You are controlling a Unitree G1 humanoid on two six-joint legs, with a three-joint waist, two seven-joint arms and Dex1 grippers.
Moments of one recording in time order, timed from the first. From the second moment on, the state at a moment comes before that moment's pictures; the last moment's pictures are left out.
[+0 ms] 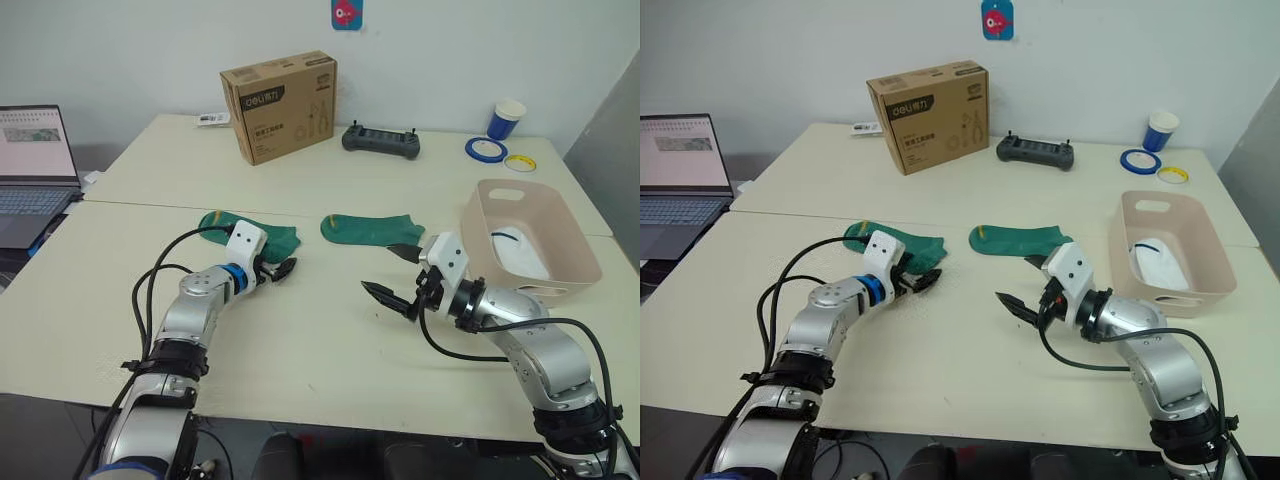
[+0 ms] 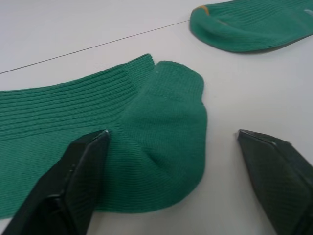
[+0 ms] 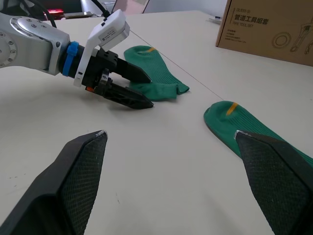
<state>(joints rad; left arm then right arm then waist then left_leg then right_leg) -0.60 0.42 0.00 0.51 -0.12 0.26 -0.58 -0.29 -0.45 0.11 -0.42 0.30 0.55 0.67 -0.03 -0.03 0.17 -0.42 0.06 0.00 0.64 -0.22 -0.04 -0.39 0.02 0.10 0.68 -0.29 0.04</state>
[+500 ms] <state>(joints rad) -0.47 0.44 0.04 0.32 -0.19 0.36 -0.67 -0.23 -0.53 0.11 -0.46 0.32 0.56 0.72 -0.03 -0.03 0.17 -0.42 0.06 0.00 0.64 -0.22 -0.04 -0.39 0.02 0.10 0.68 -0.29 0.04</state>
